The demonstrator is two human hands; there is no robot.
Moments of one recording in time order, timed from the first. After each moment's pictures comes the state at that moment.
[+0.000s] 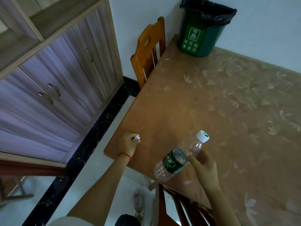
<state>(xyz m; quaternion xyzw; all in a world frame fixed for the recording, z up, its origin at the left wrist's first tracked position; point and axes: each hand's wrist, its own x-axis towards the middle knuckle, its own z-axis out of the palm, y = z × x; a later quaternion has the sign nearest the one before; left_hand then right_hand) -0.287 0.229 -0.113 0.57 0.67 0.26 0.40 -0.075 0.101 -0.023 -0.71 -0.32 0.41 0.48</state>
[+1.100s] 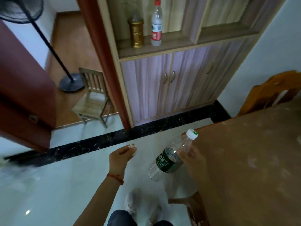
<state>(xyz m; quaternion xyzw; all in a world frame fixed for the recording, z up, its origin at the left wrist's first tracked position) -0.445 -0.037 -0.039 0.00 0.67 0.66 0.33 -0.255 0.088 -0.016 -0.50 -0.58 0.59 0.24</state>
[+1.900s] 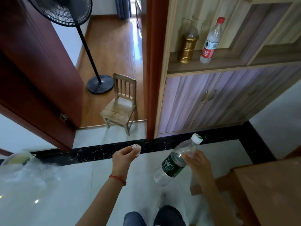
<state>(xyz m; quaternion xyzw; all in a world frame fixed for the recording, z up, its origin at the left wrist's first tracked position) -0.636 -0.091 -0.025 -0.03 0.65 0.69 0.30 -0.461 0.066 -0.030 -0.47 -0.61 0.60 0.22</state>
